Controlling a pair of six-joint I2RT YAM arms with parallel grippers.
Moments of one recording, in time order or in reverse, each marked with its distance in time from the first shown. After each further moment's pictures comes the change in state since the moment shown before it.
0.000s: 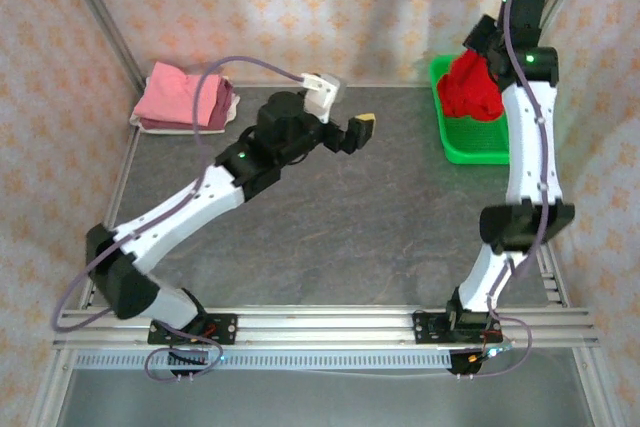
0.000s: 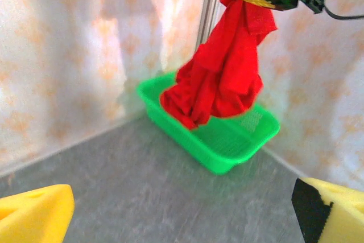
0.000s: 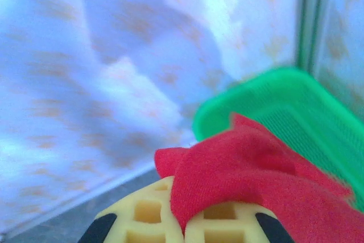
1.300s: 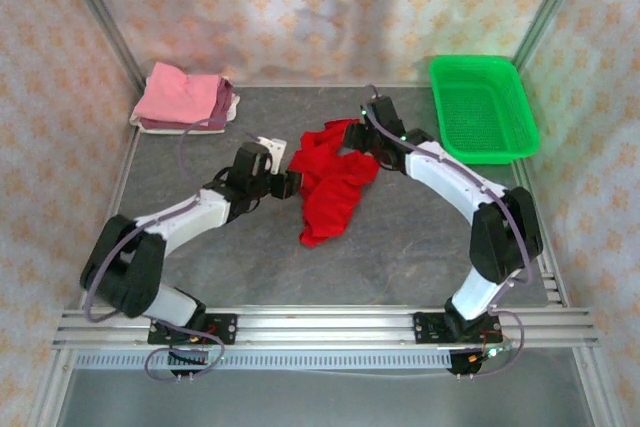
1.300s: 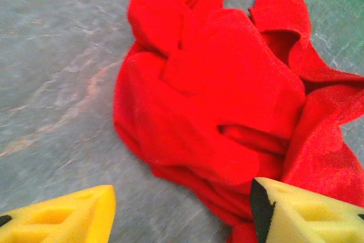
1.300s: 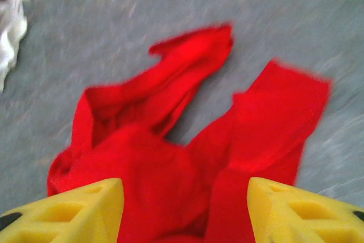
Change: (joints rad) left arm 0.302 0.051 -0.593 0.085 0.116 -0.034; right arm 0.494 -0.097 -0.972 0.484 -0.074 0.182
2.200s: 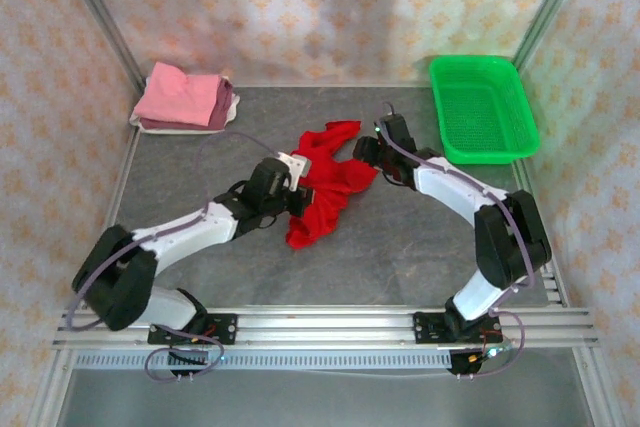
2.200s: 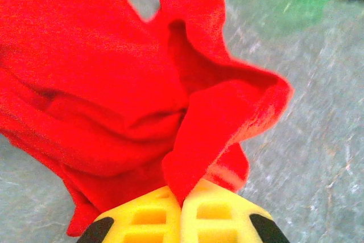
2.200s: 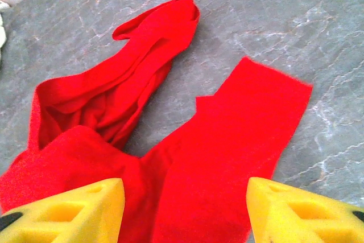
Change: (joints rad) left arm -0.184 -0.132 -0.054 -0.045 -0.002 -0.148; right arm -0.068 -0.061 -0.211 0.161 -0.021 0.073
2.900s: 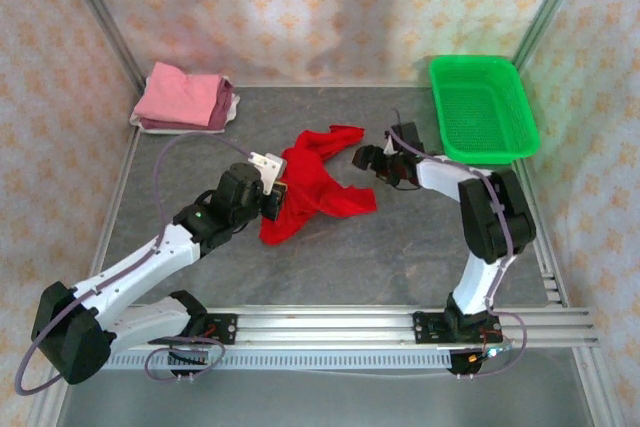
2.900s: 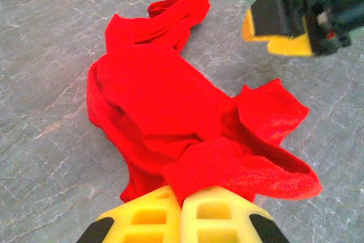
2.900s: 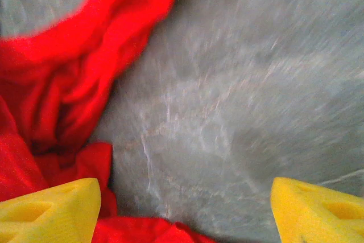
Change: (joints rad) left arm 0.008 -0.309 -0.024 -0.231 -0.191 0.183; right arm -0.124 0.193 -0.050 0.134 -0.403 0.021
